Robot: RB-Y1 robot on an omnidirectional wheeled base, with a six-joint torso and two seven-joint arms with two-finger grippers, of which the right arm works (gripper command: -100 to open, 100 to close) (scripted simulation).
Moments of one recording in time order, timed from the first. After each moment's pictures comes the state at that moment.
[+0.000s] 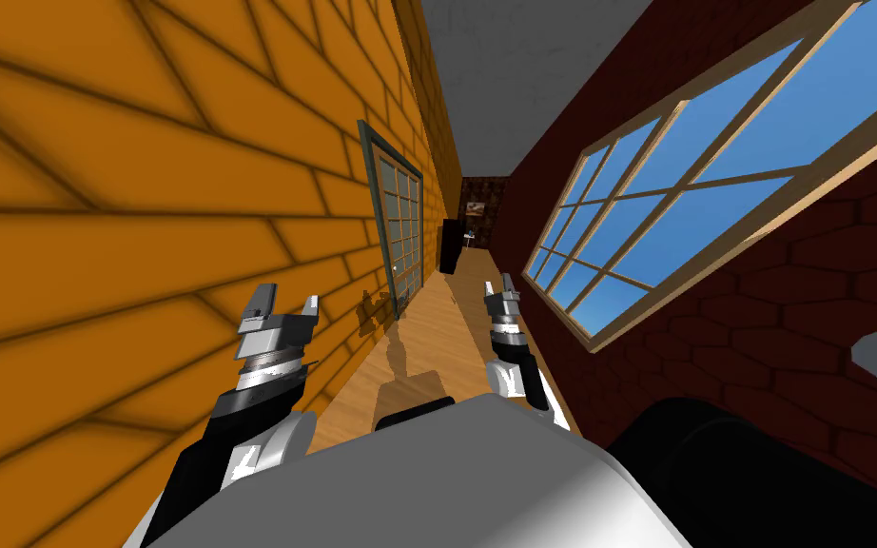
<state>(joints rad) 0.50 0.00 -0.03 -2.34 -0.06 -0.40 -0.12</state>
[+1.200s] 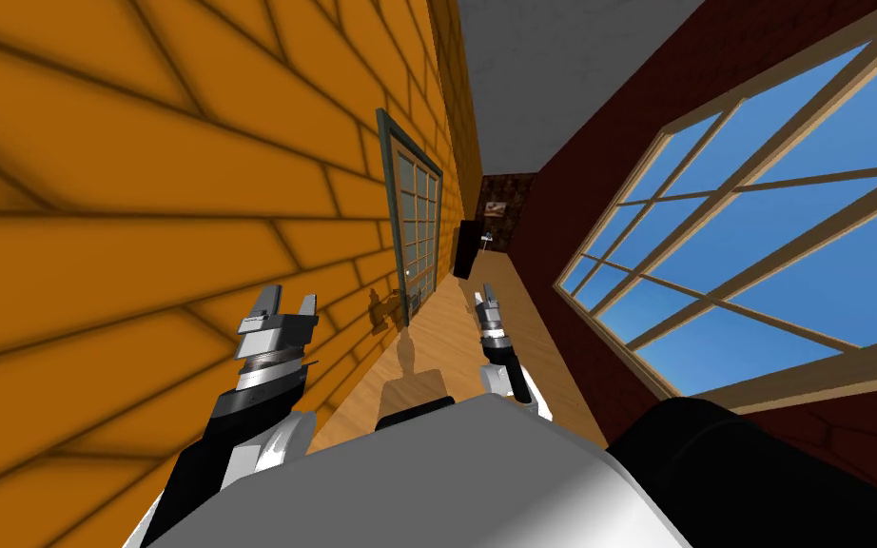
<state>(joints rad) 0.47 -0.07 0.01 -2.13 -0.05 -0.48 0.09</state>
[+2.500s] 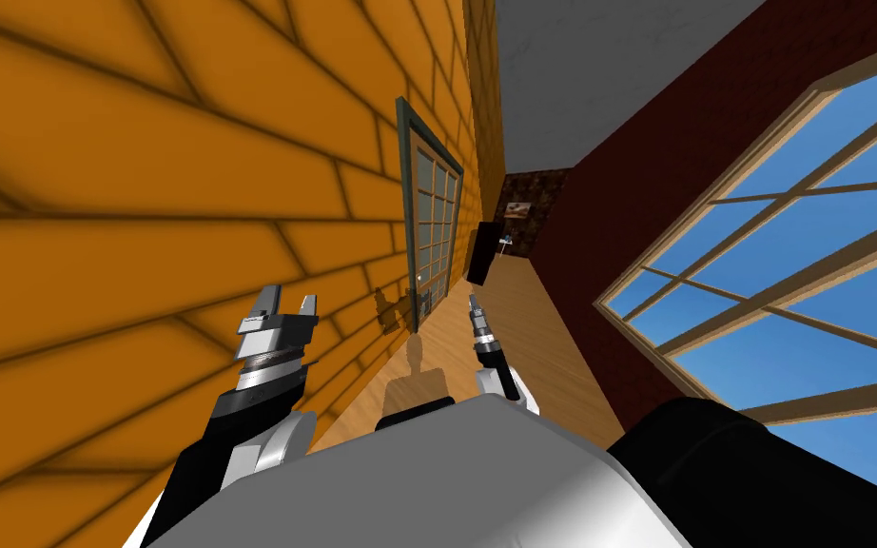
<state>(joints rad) 0.42 -0.12 0.05 -1.92 -0.04 -0.55 0.31</state>
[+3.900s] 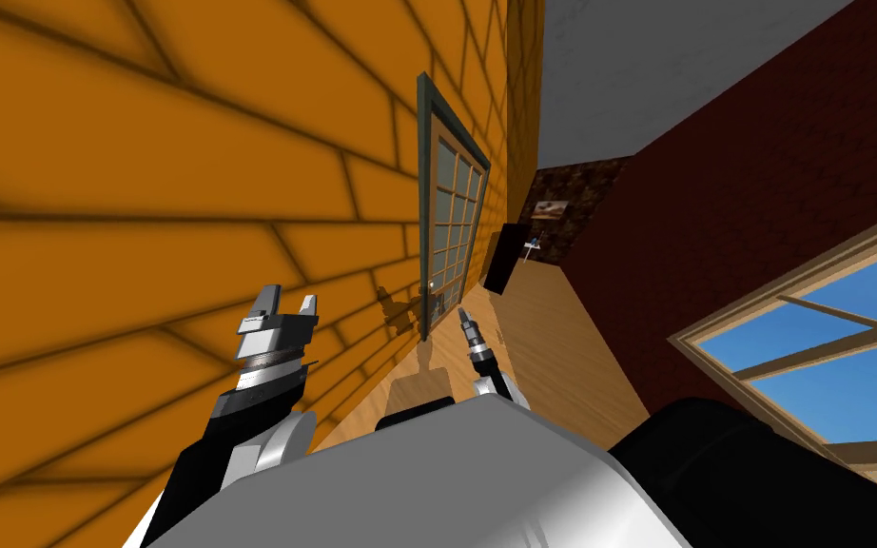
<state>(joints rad) 0.37 -0.17 0.10 -1.68 -0.03 -0.65 0.57</state>
